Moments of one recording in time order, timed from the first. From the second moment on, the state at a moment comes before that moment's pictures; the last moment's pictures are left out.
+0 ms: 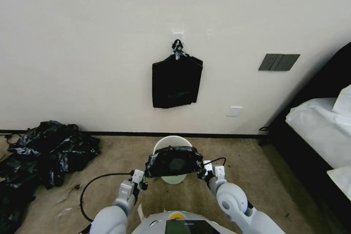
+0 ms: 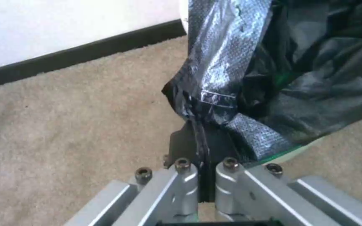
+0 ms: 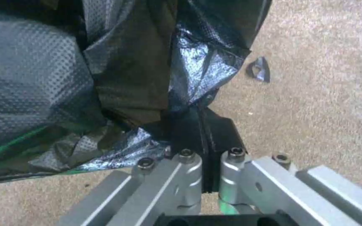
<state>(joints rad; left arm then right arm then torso) 1.67 -0.84 -0.15 -2.31 -0.54 0.48 -0.53 -1.42 1.04 0.12 2.11 0.81 -0.65 0.56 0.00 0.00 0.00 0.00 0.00</state>
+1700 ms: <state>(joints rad) 1.83 -0.84 -0.32 -2.18 -0.33 -0.05 -0.20 -1.60 0.97 0.15 2.21 0.54 -0.49 0.45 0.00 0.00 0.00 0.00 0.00</state>
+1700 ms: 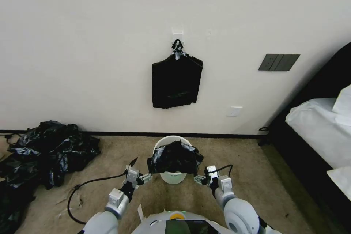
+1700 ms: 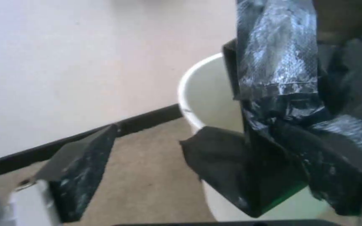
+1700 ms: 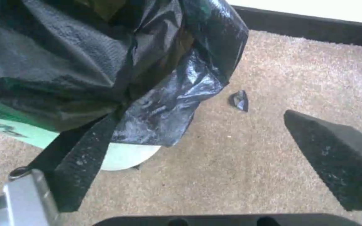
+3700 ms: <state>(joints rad) 2.00 -1.26 -0.51 -2.23 -0.08 -0.26 -0.35 -0.88 0.55 0.17 2.21 1.09 -0.70 0.05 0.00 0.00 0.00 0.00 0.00</state>
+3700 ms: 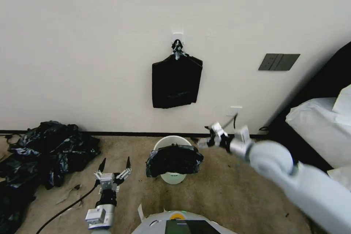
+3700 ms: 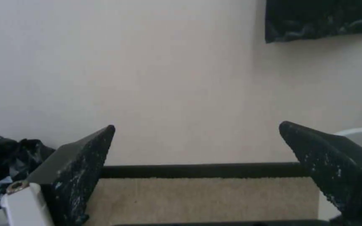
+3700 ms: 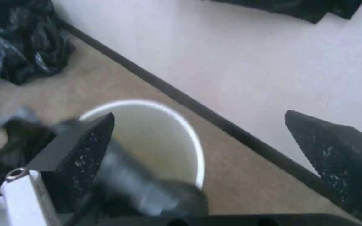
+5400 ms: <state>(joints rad) 2.01 -1.27 -0.47 -2.39 0.03 0.07 -0.41 0.05 1.00 -0.92 1.33 0.96 -0.71 -0.49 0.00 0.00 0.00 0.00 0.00</state>
